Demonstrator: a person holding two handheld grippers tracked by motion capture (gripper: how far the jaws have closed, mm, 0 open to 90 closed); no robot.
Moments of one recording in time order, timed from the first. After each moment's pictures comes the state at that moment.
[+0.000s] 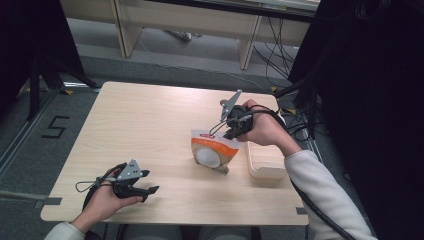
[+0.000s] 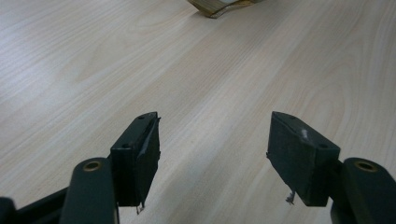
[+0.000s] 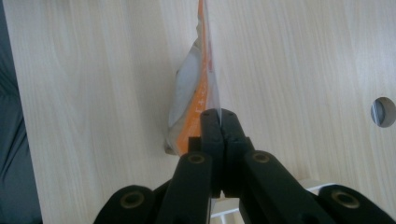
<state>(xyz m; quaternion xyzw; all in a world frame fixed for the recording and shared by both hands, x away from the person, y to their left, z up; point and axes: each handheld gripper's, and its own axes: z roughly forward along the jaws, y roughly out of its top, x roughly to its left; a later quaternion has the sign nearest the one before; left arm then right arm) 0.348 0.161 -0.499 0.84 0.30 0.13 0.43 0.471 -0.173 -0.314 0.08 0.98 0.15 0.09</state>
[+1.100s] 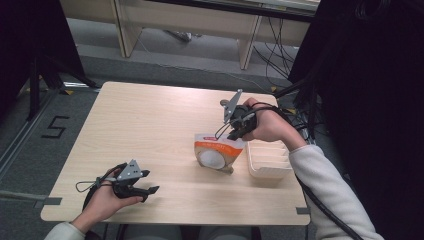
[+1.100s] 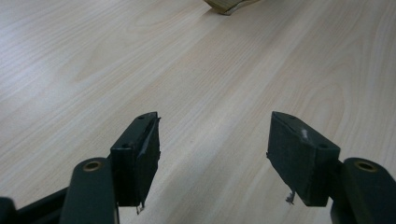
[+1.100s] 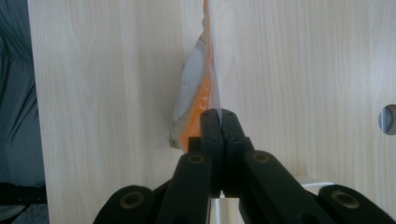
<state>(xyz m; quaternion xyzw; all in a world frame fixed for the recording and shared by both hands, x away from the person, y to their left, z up) 0.349 0.162 -0.498 0.85 0.29 0.14 0.42 0.475 -0.180 -0.307 0.04 0.99 0.11 0.08</state>
